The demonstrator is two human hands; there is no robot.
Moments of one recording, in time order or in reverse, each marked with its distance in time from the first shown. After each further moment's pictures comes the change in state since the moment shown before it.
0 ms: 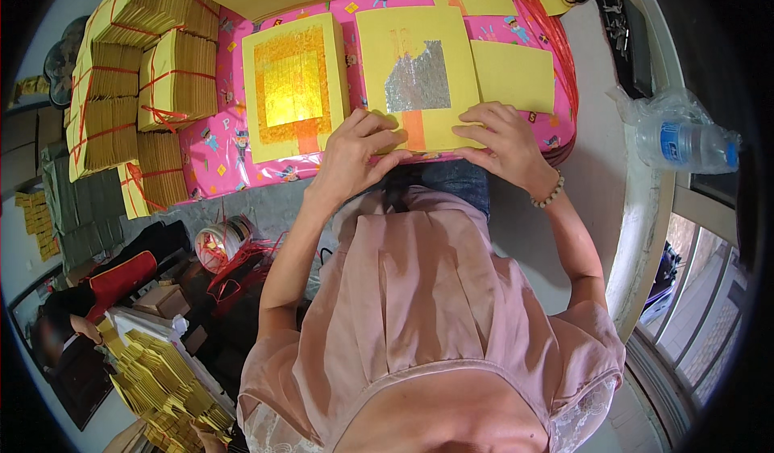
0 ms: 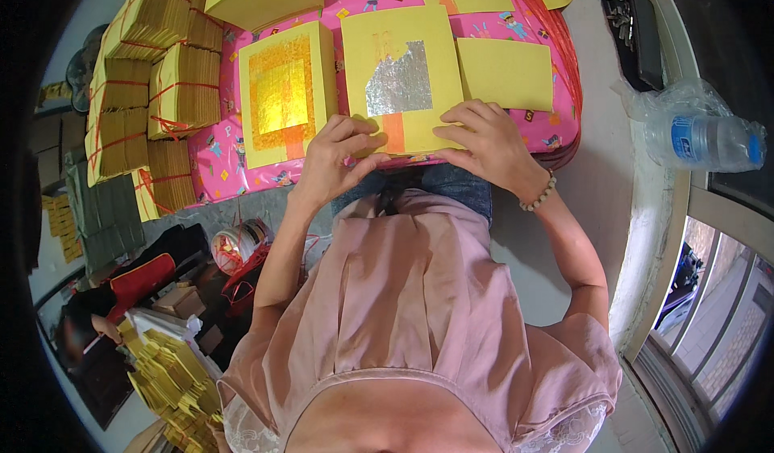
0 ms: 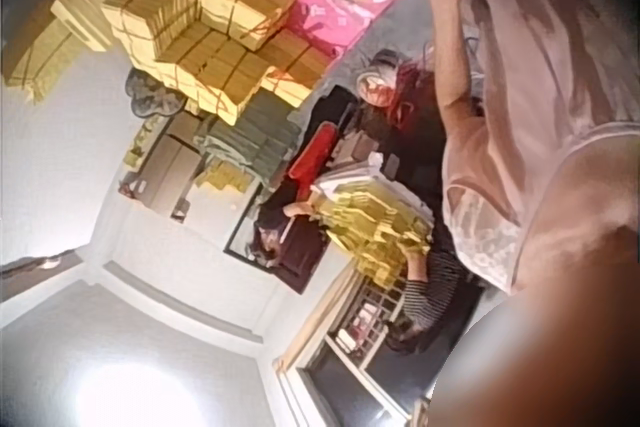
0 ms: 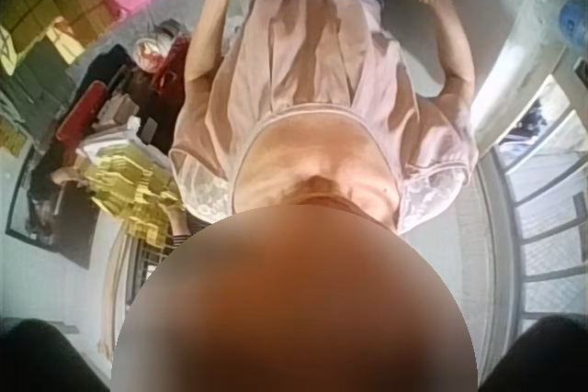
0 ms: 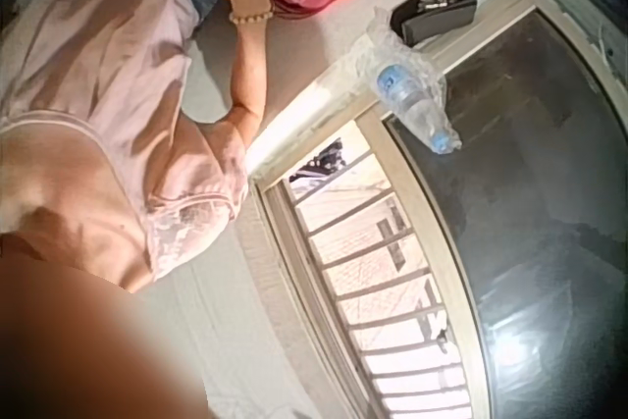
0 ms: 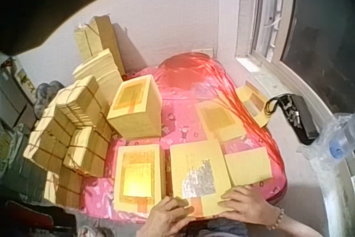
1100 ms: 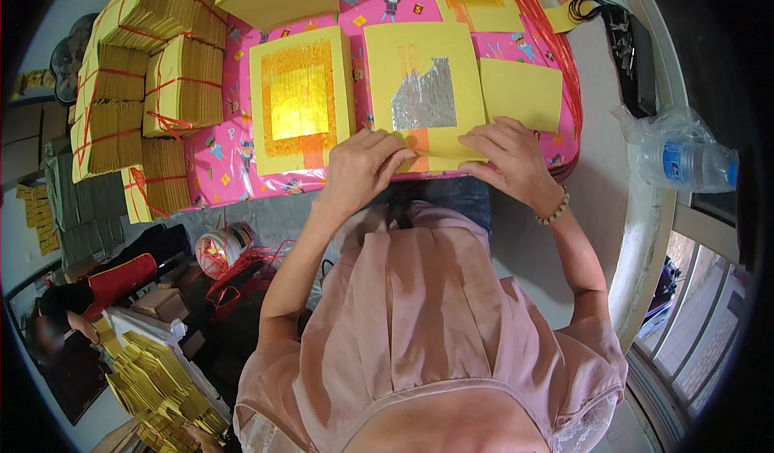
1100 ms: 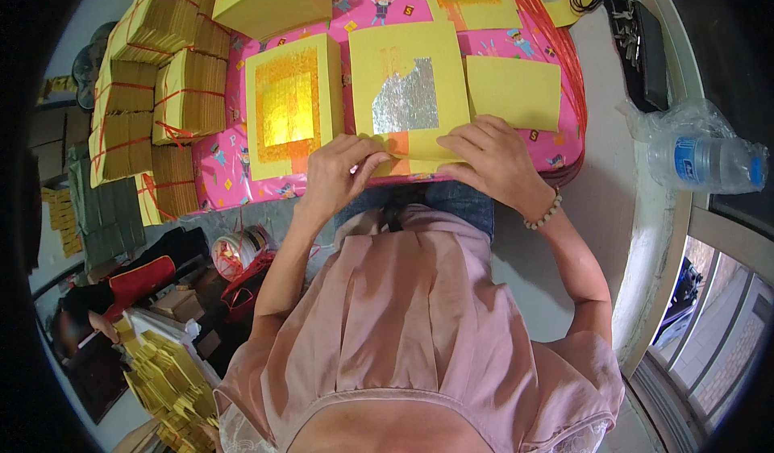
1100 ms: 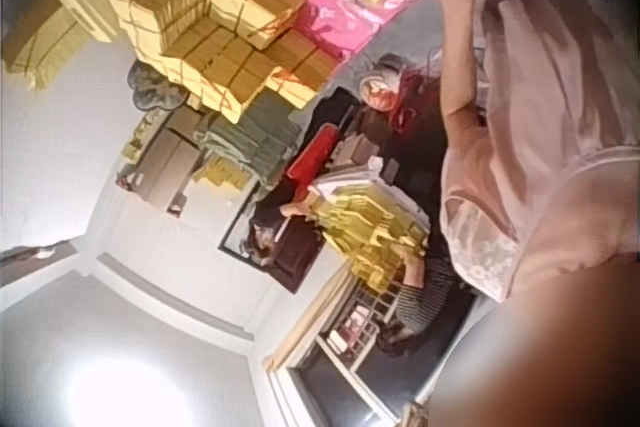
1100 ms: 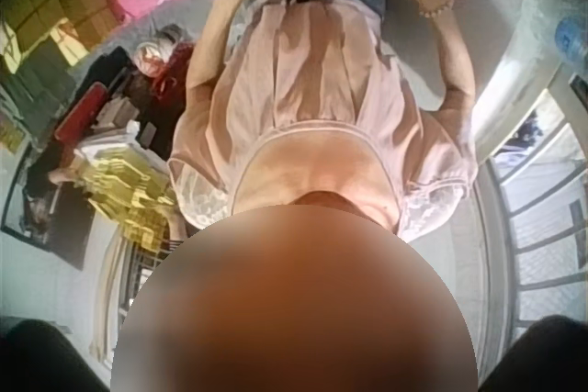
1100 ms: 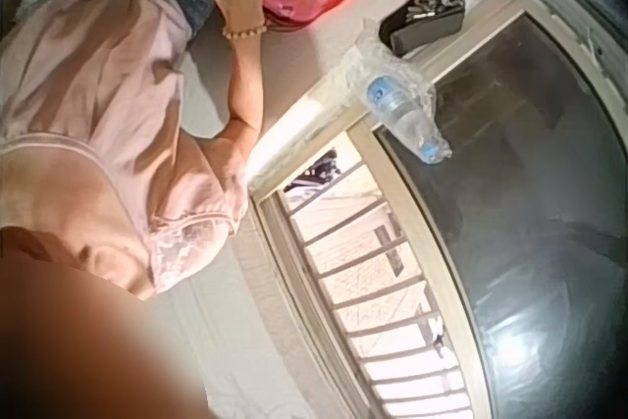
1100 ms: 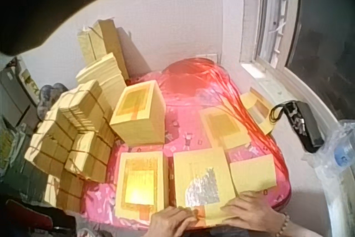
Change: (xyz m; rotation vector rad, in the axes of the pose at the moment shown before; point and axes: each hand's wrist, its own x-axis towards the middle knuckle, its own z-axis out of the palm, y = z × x) left_hand 0.008 0.008 0.000 0.081 0.081 -0.079; right_hand 0.011 -0.004 -0.009 -0.030 0.038 -0.014
